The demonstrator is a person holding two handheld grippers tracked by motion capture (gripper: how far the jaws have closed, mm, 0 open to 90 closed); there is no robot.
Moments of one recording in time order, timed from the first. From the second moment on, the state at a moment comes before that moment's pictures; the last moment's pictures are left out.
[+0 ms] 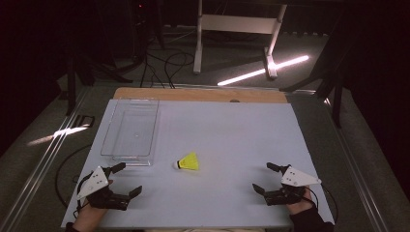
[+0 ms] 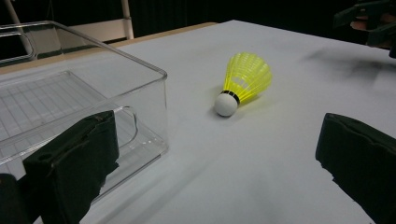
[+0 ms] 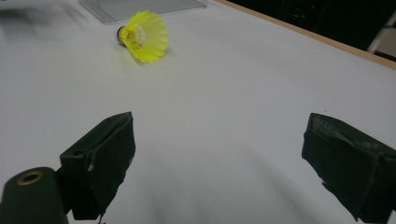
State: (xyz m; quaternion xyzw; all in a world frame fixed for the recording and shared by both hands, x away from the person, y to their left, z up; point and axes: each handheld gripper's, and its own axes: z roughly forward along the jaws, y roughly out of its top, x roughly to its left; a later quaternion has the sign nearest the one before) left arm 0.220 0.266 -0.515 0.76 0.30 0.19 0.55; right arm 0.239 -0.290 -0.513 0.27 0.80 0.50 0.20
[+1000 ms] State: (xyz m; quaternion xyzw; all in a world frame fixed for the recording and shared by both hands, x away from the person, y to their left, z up) left arm 0.225 0.265 -0.499 0.75 0.32 0.16 0.56; right arm 0.237 -0.288 -0.512 0.26 0.80 0.50 0.21
